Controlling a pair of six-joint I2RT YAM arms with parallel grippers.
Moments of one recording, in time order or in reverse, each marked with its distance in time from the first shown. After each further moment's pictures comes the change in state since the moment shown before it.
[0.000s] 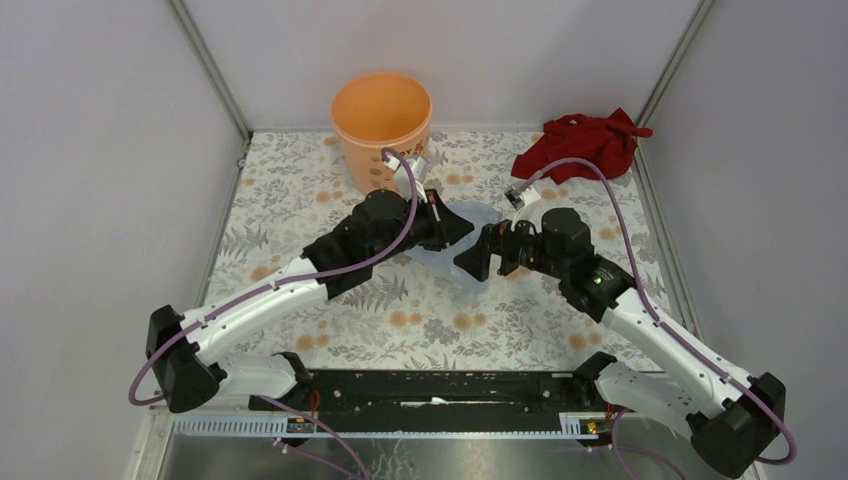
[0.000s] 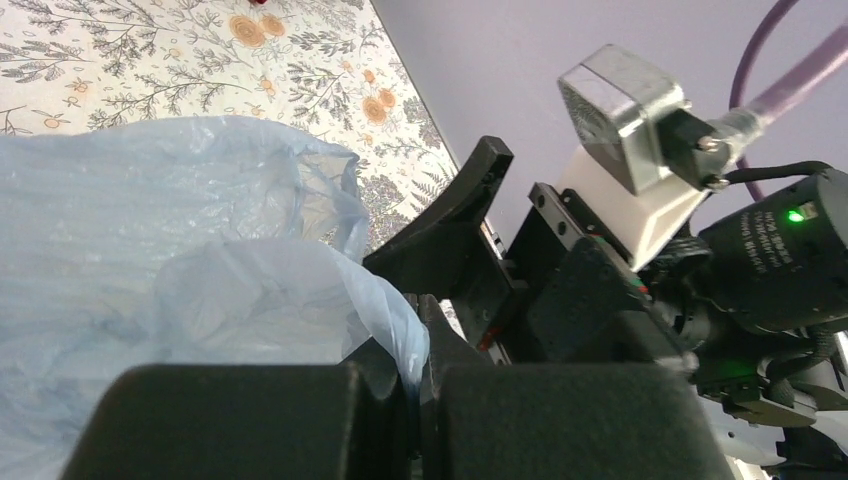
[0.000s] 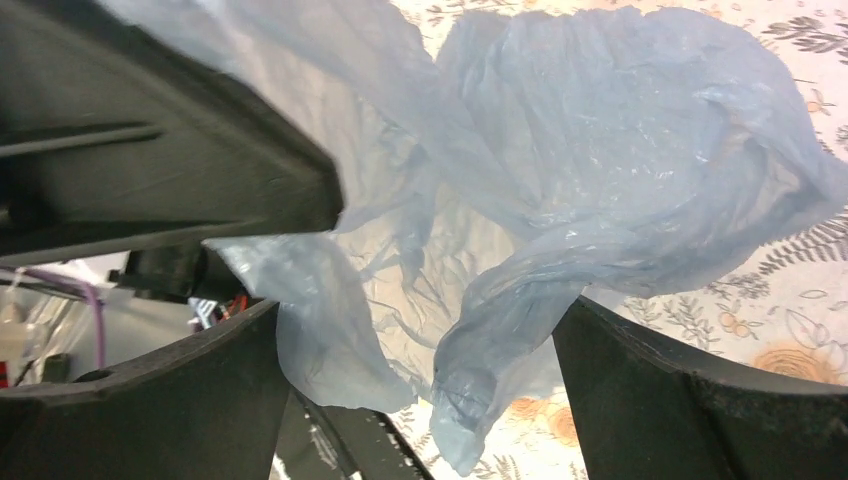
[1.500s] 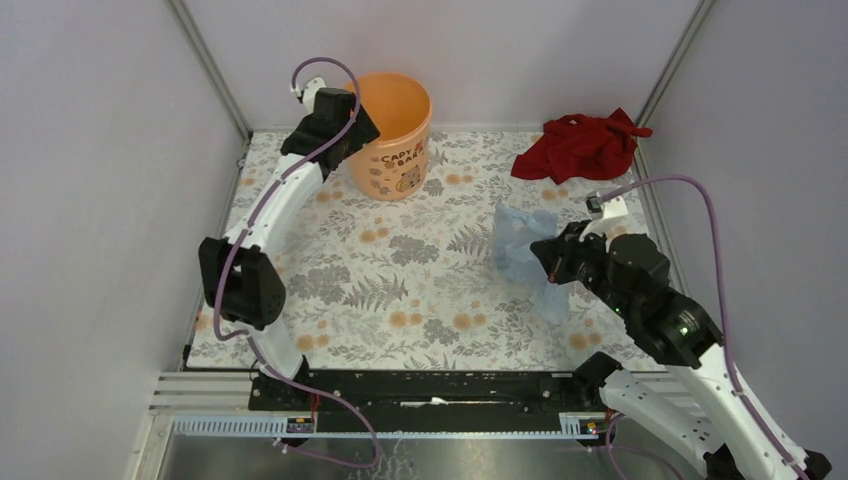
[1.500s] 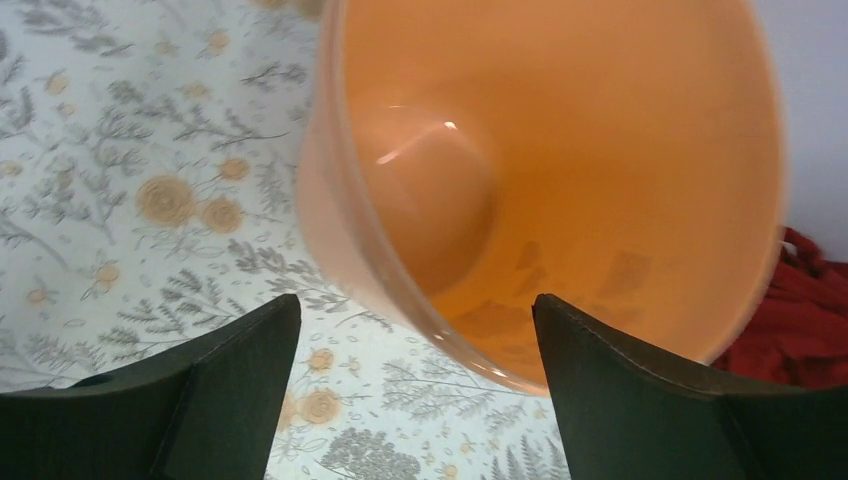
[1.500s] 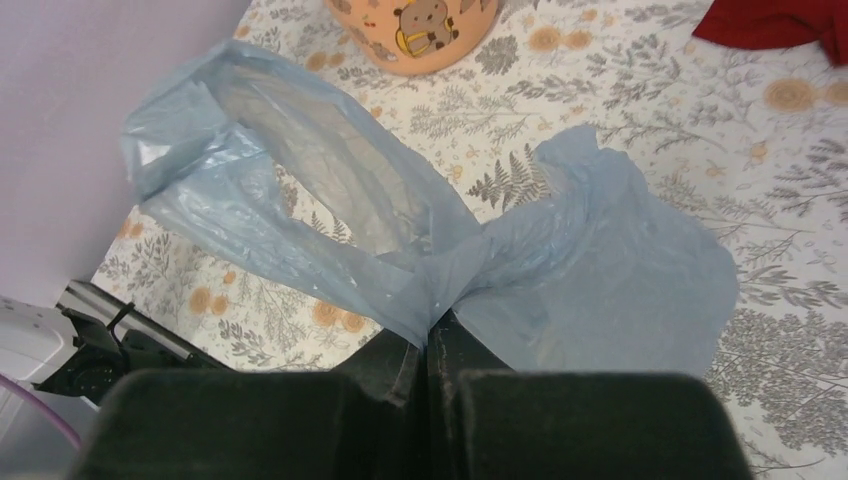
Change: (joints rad) left arm 0.632 0.489 0.592 -0.438 -0.295 0.104; right arm 0.010 -0.293 0.182 -0.450 0.442 -0.014
